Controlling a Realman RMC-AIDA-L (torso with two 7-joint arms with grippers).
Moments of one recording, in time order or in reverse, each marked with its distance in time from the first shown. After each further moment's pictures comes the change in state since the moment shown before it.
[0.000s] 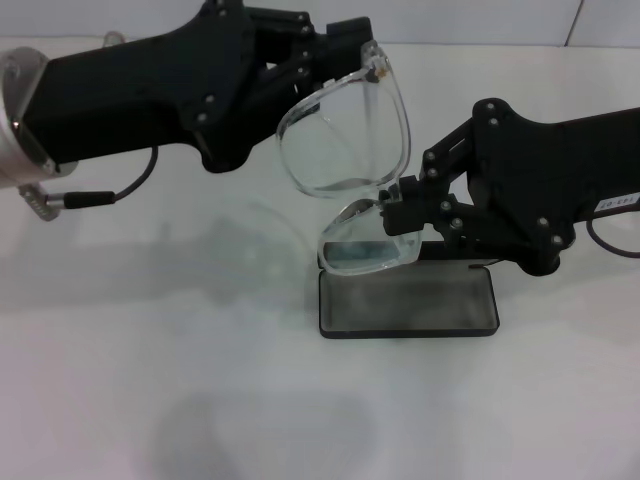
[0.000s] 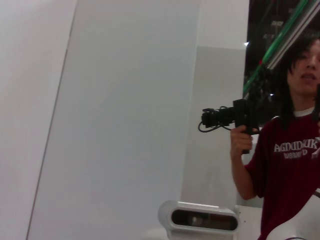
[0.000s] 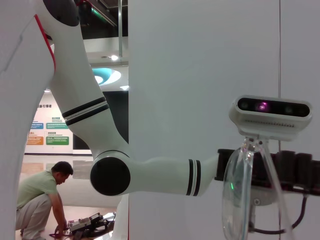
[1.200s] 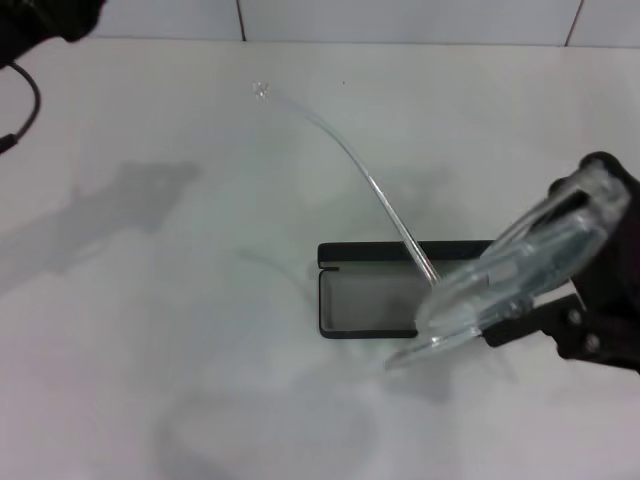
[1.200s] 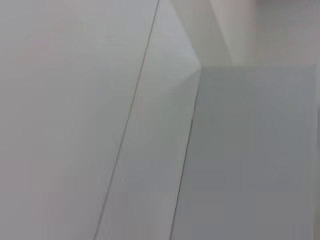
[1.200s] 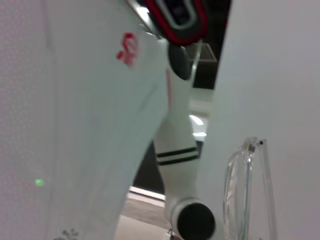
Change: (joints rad) left arm -0.008 0.003 -0.323 -0.208 0.013 -0.052 0.076; right arm -0.064 0.005 -0.013 -0.017 0.105 -0.236 -0.224
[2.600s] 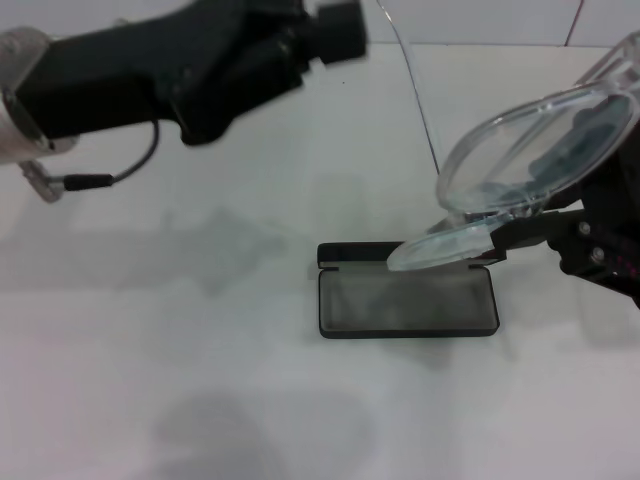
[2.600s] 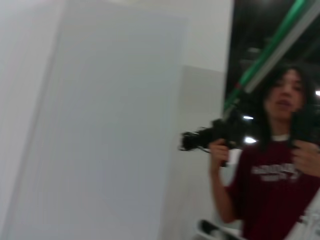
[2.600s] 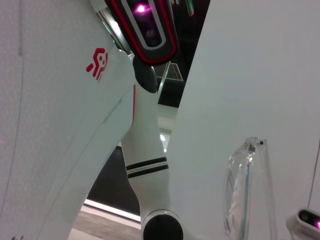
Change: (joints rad) left arm -0.145 0.014 0.155 -0.035 0.060 0.175 -0.062; right arm -0.007 -0.012 0.046 0.057 0.062 0.041 -0.061
